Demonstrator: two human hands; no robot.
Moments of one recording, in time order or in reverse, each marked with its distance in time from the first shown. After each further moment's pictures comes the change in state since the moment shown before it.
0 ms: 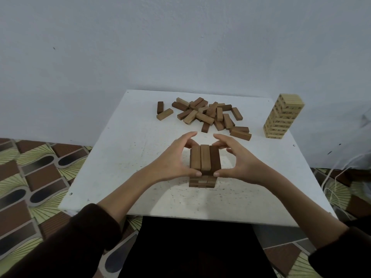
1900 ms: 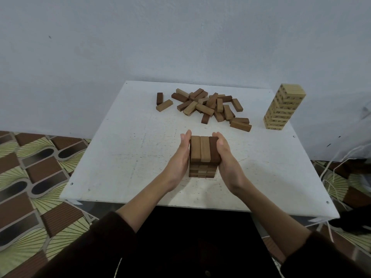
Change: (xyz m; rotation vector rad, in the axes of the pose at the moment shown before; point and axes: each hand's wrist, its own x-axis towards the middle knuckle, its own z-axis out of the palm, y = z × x) left_hand -0.014 0.015 0.043 -0.754 0.117 -0.190; right_hand -0.013 -0.032 0.061 0.750 0.247 0.227
